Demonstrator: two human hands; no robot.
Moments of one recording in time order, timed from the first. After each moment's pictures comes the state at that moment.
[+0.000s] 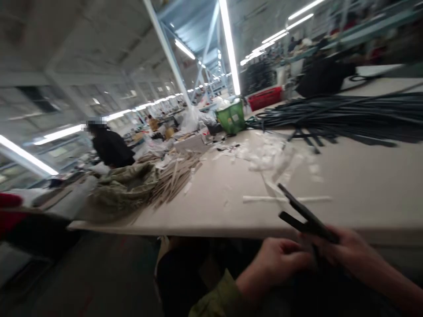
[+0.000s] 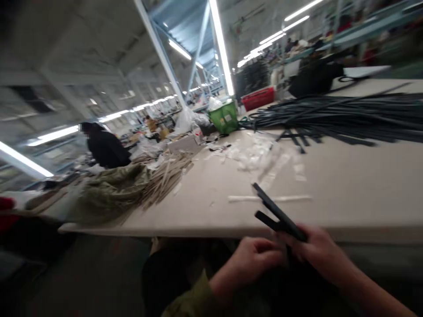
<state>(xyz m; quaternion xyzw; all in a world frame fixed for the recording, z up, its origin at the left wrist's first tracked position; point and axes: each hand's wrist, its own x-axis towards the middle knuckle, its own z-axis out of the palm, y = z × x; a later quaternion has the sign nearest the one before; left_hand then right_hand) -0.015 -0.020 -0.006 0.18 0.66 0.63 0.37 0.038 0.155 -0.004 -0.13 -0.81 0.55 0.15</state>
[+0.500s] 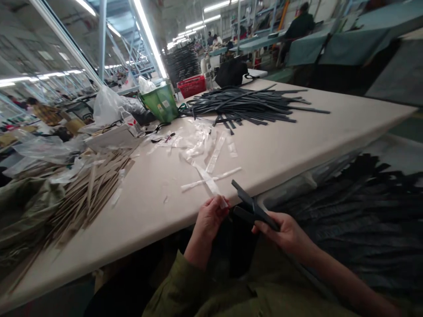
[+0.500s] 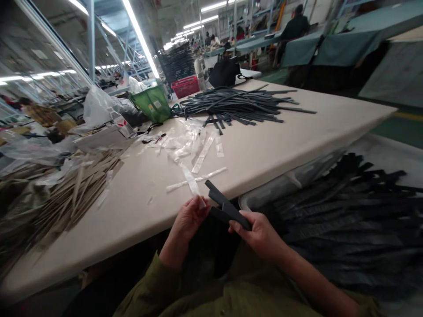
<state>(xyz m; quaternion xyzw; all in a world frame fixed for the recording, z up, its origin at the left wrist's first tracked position) -0.044 0.013 -0.011 -0.02 0.47 0.76 0.44 0.133 0.143 0.003 -0.20 -0.77 0.60 0.09</state>
